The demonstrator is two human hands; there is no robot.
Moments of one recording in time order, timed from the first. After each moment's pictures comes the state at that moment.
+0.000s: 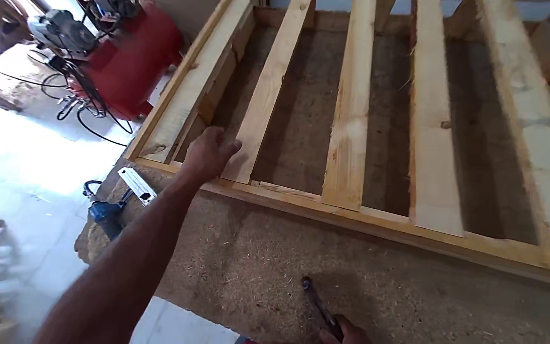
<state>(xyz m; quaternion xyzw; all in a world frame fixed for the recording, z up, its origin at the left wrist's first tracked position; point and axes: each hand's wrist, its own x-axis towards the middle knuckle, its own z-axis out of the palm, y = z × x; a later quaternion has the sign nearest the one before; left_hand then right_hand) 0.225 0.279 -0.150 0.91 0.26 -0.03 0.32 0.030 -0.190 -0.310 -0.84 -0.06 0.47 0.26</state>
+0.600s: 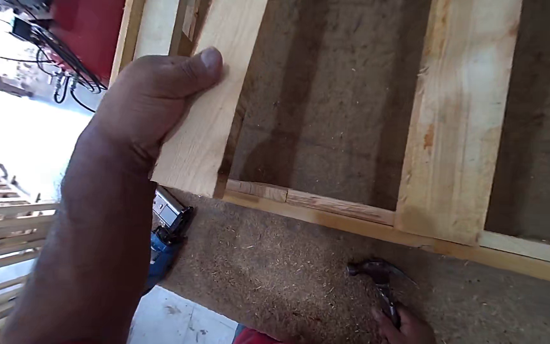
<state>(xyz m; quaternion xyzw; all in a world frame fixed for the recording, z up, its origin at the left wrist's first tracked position) 0.283 0.316 -0.112 0.75 0.23 -0.06 0.62 0.061 -0.168 -0.350 -0.83 0.10 0.42 0.35</state>
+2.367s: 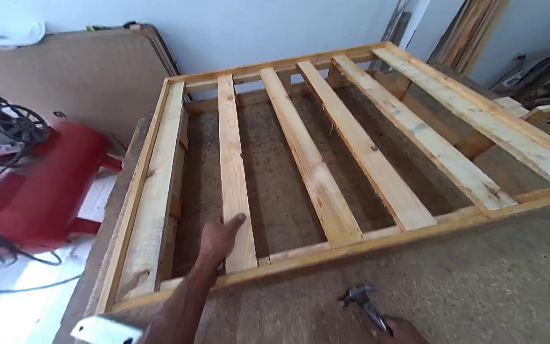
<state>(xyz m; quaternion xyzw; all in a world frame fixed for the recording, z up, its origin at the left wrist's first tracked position) 0.289 0.297 -0.187 0.86 0.24 -0.09 0.44 0.066 -0.156 -0.356 -0.84 0.17 0.37 0.35</state>
